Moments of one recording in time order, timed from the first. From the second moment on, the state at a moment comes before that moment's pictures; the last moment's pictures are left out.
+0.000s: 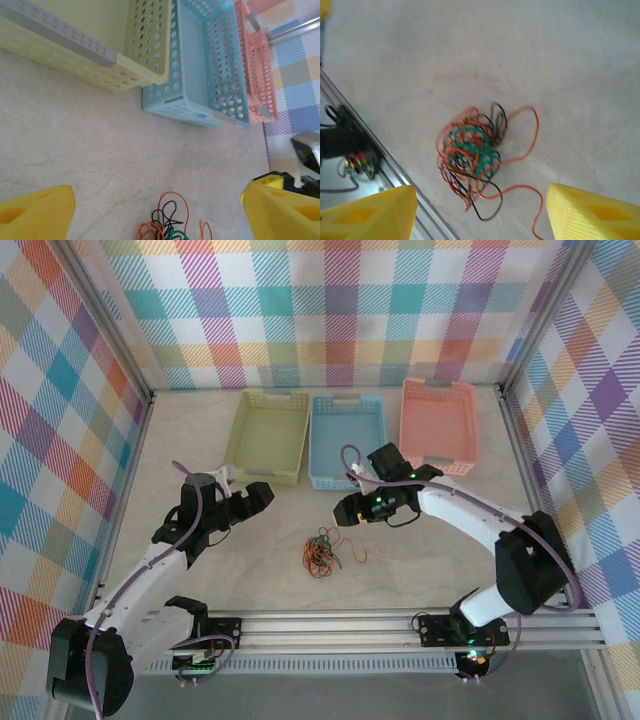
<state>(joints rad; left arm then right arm) -0.27 0.95 0.53 -0.15 0.38 -0.75 0.60 1.50 1.01 -0.64 -0.55 0.30</state>
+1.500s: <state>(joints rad) -0.32 0.95 0.57 -0.24 0.30 -0.68 0.71 1.65 1.14 -0.89 -0.42 0.16</state>
